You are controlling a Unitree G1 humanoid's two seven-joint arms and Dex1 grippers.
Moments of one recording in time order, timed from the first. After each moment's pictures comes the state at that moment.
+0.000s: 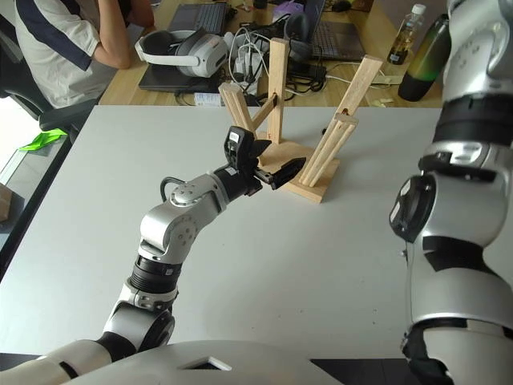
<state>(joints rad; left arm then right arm) -0.43 -0.08 -0.22 -0.11 -0.34 0.66 -0.36 -1.35 -0.56 -0.22 0.80 0.38 0.14 0.42</state>
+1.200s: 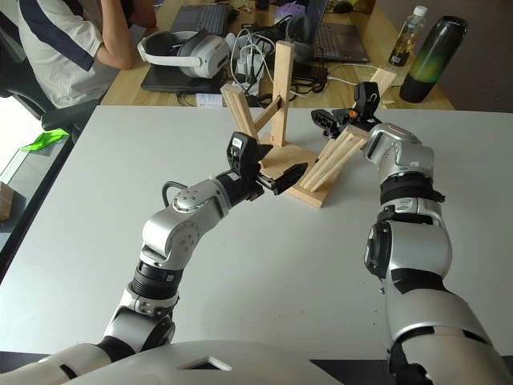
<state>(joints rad) -0.39 -0.09 -0.25 -0.16 -0.33 0.67 -0.34 -0.92 -0.47 -0.15 0.97 0.25 0.39 0.73</state>
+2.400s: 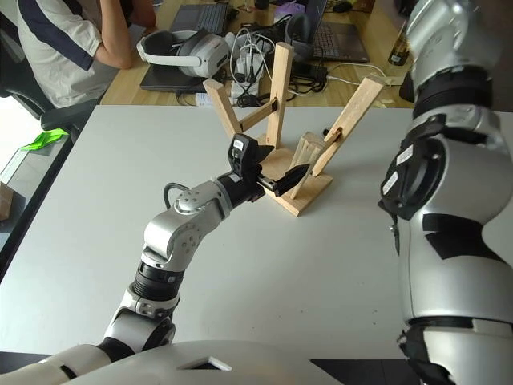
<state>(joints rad) -0.39 -0.09 -0.26 -0.14 -0.32 0.65 -0.34 -1.34 -0.45 -0.30 1.23 0.23 0.36 0.19</state>
